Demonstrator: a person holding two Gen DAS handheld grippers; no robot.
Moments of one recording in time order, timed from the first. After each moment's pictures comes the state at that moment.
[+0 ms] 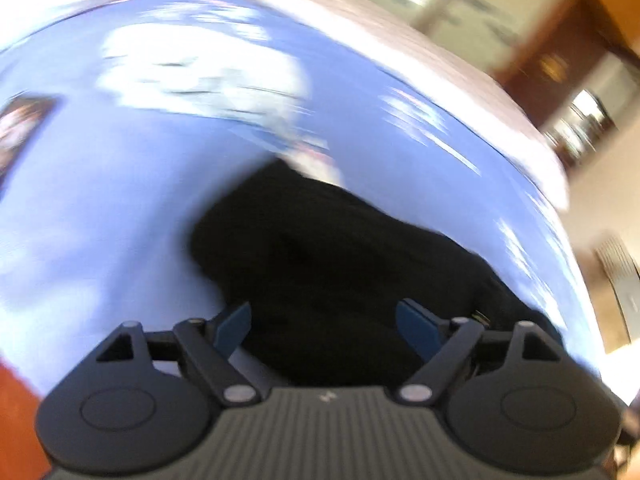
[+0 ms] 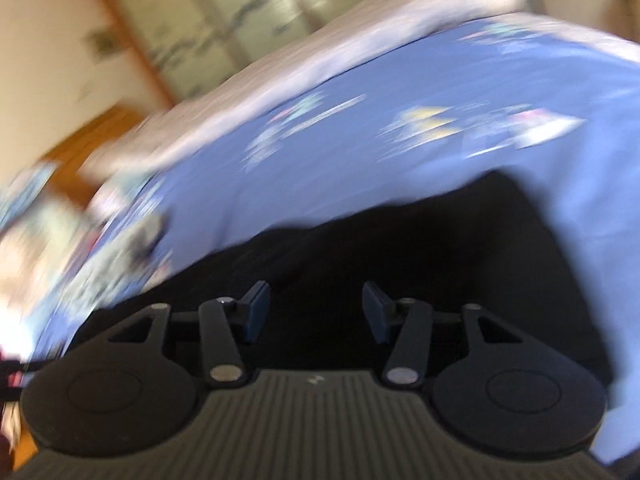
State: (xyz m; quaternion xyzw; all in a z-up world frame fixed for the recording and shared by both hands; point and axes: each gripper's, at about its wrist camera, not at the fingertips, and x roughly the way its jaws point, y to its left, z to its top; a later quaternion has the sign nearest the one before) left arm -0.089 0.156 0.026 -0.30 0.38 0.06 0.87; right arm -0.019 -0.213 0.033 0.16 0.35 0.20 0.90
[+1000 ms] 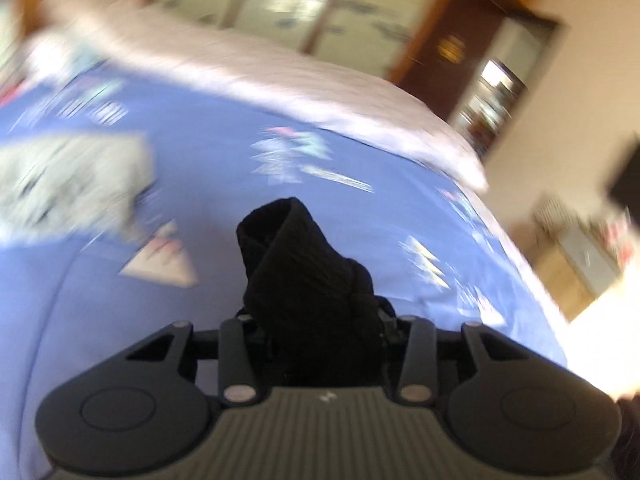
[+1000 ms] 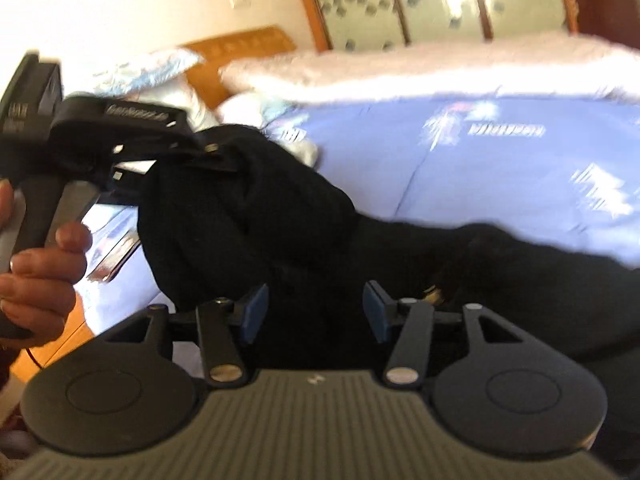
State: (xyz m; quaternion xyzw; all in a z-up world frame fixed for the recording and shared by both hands) left arm 0.001 0.035 0.100 -0.17 0.32 -0.09 0.93; right arm -0.052 -0.150 0.068 0.04 0.29 0.32 0.90
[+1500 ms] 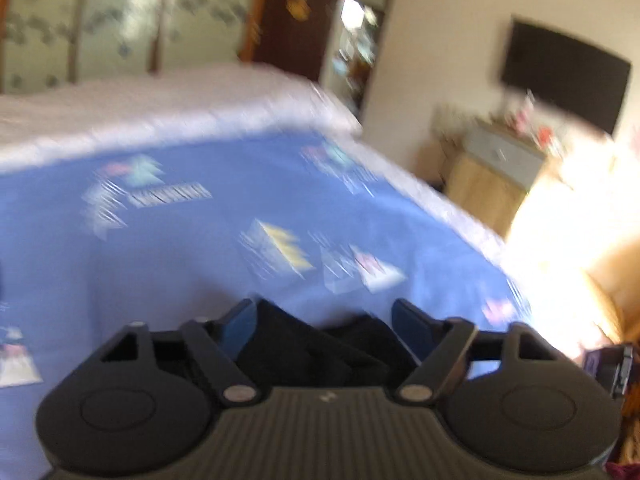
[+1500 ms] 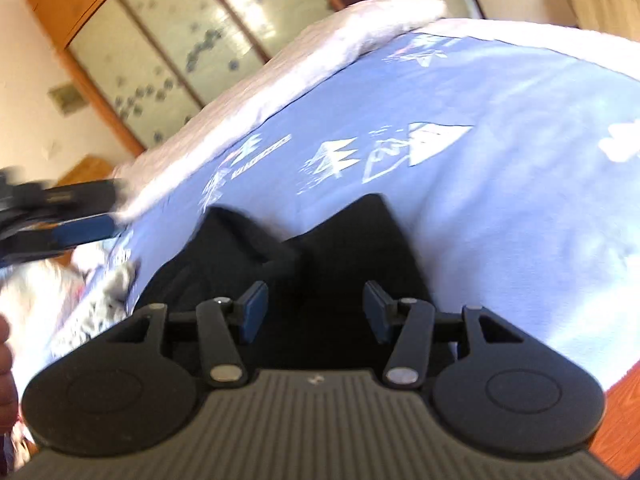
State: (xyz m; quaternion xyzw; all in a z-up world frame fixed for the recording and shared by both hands) left arm 0.021 -0.116 0.136 -0.03 0.30 -0.22 0.93; right arm -0.049 -0.352 0.033 0.27 0.30 0.08 0.91
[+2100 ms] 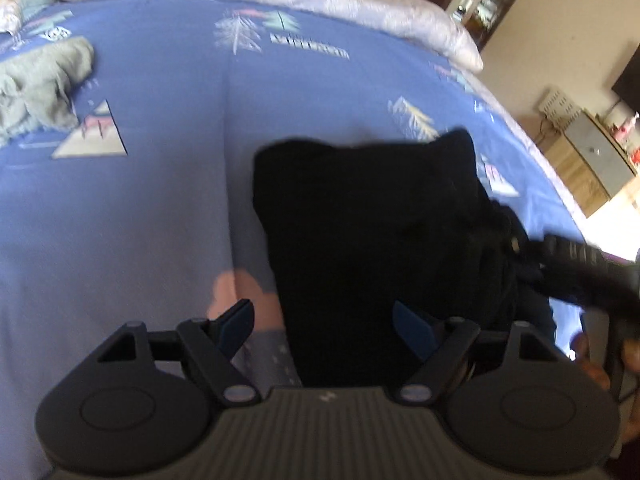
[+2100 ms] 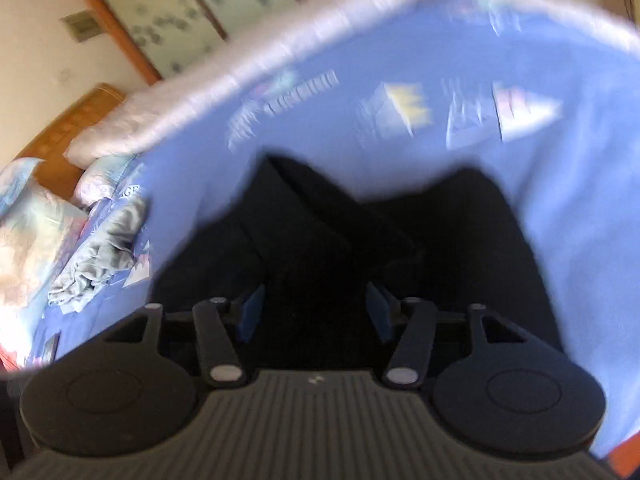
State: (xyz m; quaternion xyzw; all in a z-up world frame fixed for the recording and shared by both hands) left arm -0.004 -0.016 0.003 -0.13 0.46 -0.12 0.87; right arm 0.015 -0.269 0.025 0.24 0.40 0.14 0.87
